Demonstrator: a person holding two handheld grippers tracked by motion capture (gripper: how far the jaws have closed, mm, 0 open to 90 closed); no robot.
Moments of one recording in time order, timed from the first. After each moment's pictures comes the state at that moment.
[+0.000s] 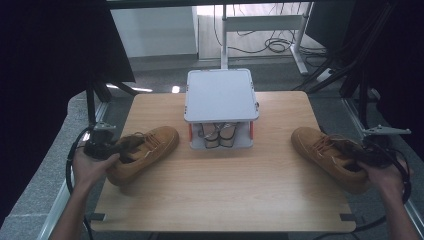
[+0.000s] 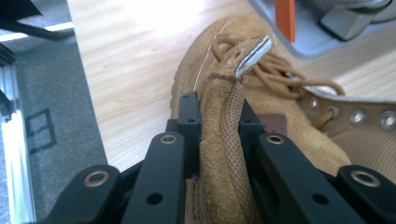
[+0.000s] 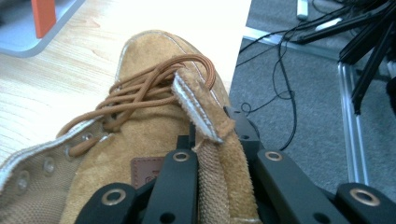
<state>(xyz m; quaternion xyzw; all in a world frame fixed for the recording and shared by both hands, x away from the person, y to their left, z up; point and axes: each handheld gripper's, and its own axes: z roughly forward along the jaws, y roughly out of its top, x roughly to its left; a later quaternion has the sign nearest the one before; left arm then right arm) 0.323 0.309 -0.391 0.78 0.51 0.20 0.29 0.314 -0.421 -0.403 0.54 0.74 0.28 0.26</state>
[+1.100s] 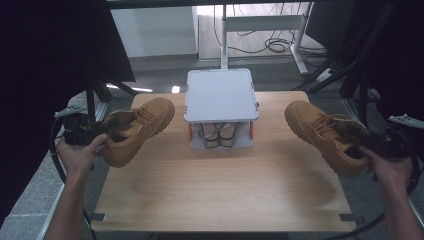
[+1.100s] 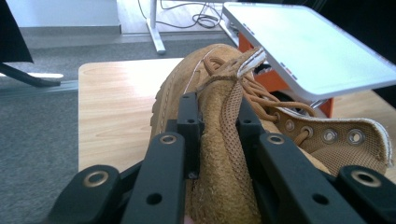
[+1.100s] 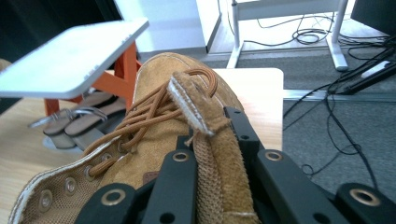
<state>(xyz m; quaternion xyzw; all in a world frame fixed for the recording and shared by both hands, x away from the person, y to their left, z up) 0.320 0.330 -0.339 0.68 0.54 0.20 0.46 0.301 -0.415 -0.353 0.55 0.64 0.48 0.24</state>
